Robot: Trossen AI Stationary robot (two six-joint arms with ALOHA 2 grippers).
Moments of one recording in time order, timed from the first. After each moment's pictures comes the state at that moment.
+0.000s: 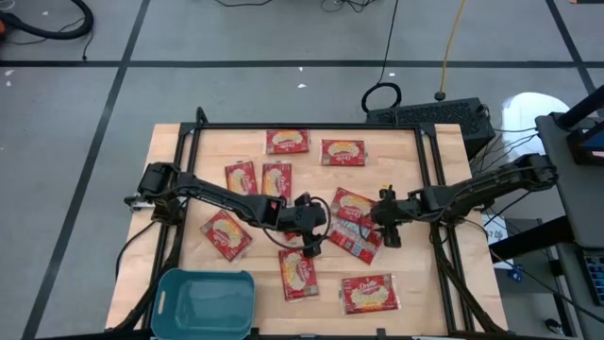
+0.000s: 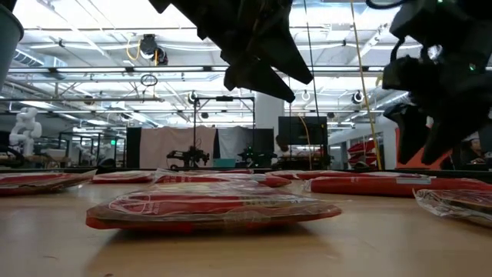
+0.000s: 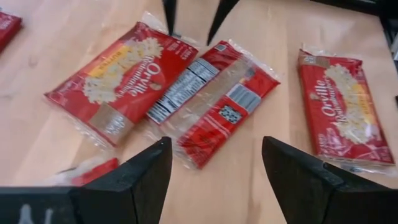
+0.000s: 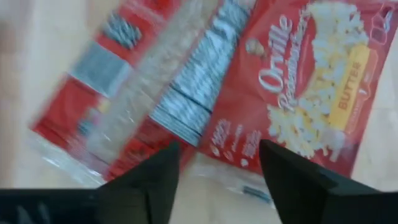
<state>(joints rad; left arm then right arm) -0.19 1.87 1.32 -0.17 -0.15 -0.33 0.19 1.06 0.42 -0.44 0.10 0.16</state>
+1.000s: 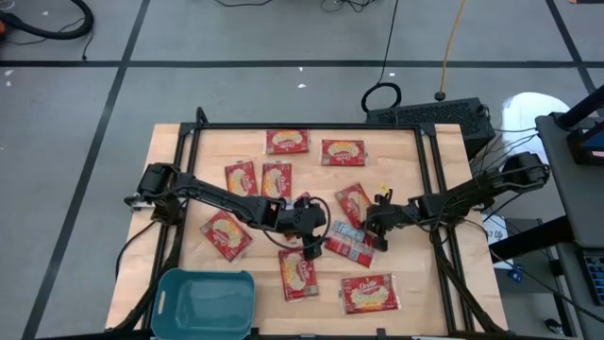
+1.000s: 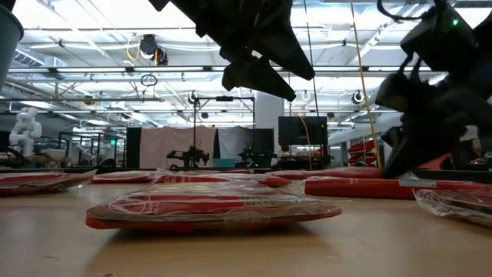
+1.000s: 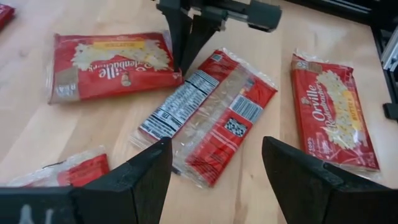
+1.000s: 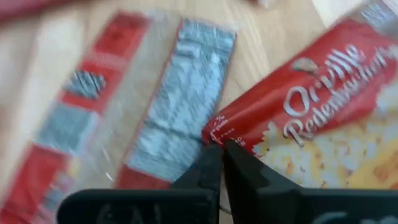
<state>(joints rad) -0.20 1.87 1.32 -0.16 -0.15 -0.38 0.21 1.20 0.22 0.20 0.12 0.37</state>
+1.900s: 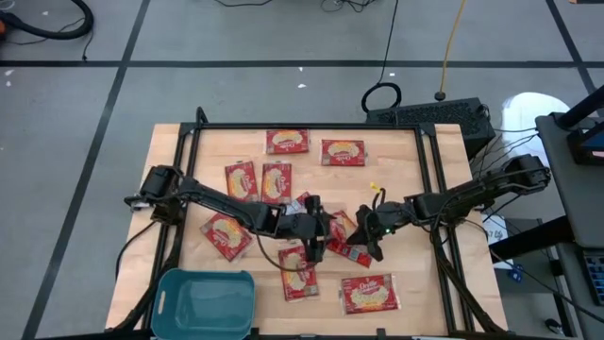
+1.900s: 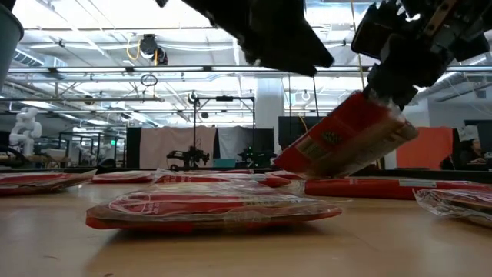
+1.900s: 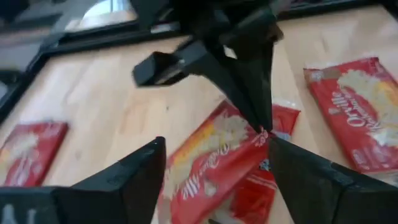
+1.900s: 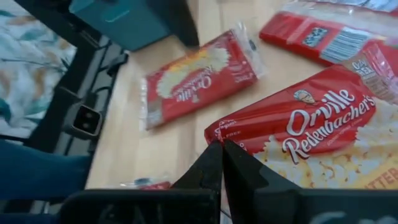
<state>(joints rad) -0.23 1.91 1.33 0.01 -0.29 0.06 0.22 1.20 0.43 0.22 -0.16 0.56</state>
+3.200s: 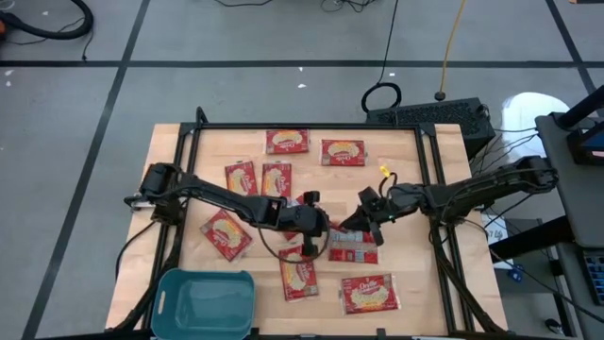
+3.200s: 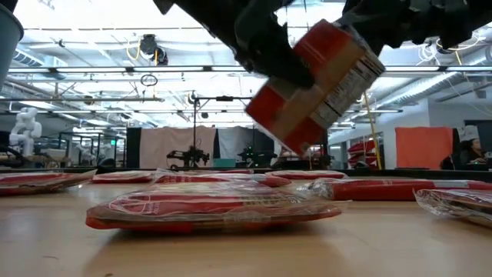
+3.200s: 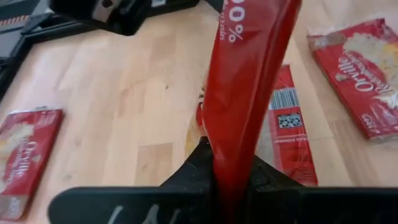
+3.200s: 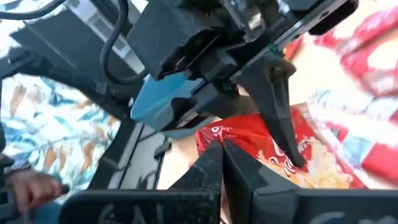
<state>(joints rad) -0.19 1.87 1.32 -0.07 -0.21 0.09 0.13 1.08 0.44 0.39 -0.13 0.64</state>
